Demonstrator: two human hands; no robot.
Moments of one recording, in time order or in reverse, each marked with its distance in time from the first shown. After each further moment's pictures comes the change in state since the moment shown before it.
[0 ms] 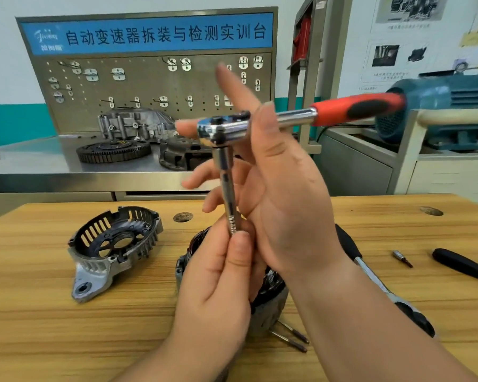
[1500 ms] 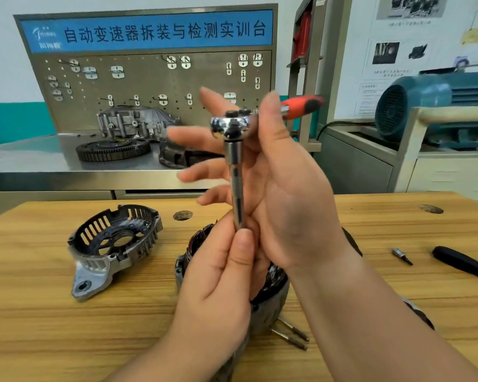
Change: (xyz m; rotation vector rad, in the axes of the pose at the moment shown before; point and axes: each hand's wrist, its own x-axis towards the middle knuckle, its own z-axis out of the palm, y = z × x) left_hand 0.001 -0.001 -0.003 -0.064 -0.089 -0.026; right_hand 0.003 -0.003 -0.003 0.072 0.020 0.170
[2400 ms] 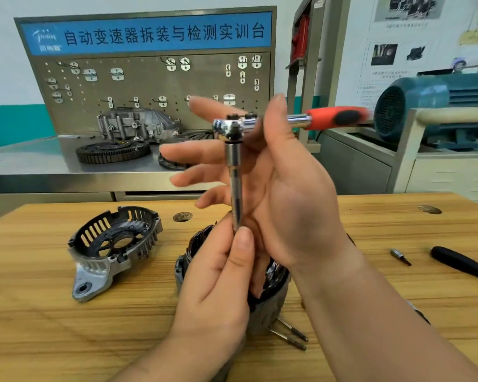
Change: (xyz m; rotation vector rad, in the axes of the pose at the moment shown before) left_hand -0.002 0.001 0.004 0.059 0.076 -0.025; right_hand 0.000 -0.005 0.000 0.022 -0.019 0.011
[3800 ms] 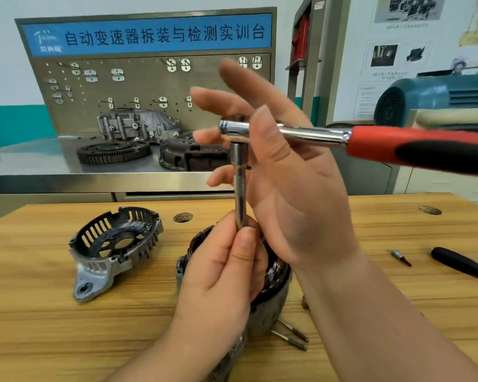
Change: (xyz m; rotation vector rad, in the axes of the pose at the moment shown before) left_hand 0.004 0.001 -0.003 -0.069 -0.057 -0.062; right_hand -0.001 -0.002 0.001 -0.092 0.015 -0.296
